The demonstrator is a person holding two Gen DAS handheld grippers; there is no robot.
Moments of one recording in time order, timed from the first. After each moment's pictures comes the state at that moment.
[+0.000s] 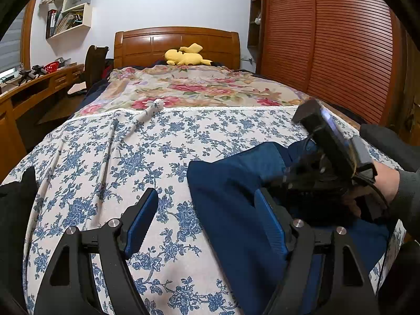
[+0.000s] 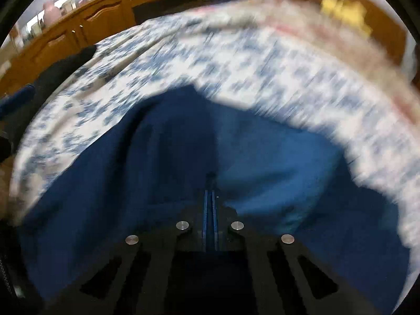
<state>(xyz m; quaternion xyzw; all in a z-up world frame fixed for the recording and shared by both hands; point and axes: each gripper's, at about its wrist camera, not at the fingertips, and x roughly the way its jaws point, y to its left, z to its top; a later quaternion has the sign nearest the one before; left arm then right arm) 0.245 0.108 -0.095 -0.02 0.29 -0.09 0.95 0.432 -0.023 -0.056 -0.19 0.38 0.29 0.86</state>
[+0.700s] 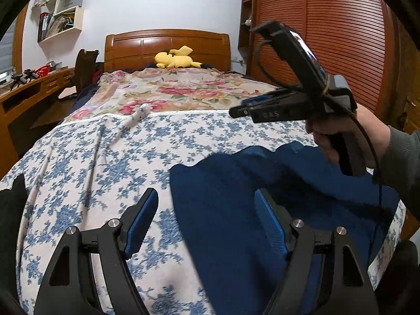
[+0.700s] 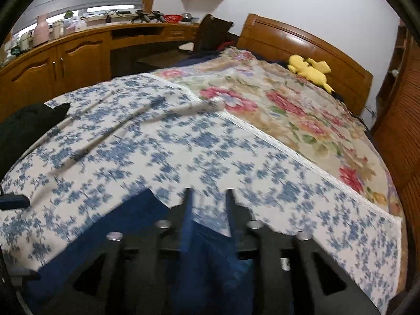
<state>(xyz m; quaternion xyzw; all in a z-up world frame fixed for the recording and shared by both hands) 0.250 0.086 -0.090 -0.01 0.28 -0.12 0.95 0.449 -0.017 0.018 -0.21 0.28 0.22 0.91</state>
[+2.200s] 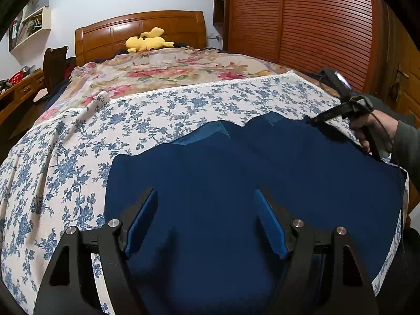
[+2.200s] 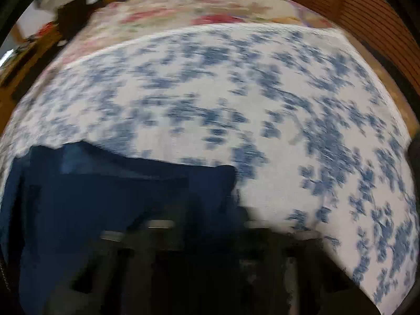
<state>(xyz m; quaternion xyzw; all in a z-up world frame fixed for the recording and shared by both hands) 0.284 0.003 -0.120 0.04 0.34 -0.16 0.93 0.513 -0.296 -0.071 -0.01 0.44 0.06 0.90</state>
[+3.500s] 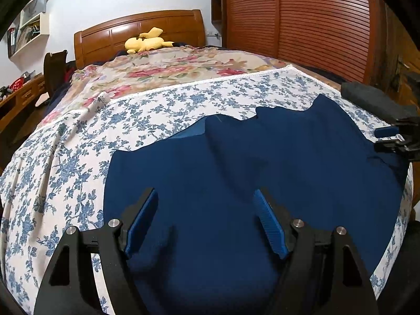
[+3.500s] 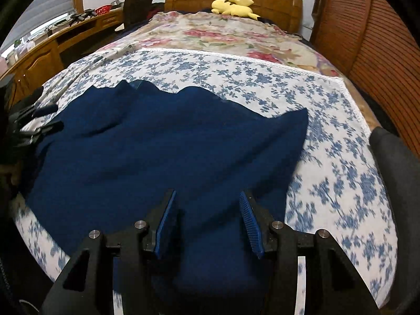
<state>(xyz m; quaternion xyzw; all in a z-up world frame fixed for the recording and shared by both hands) 0.274 -0.005 -0.123 0.06 0.33 -0.15 0.93 0.306 -0.304 -0.046 -0.09 0.38 0.11 0.91</state>
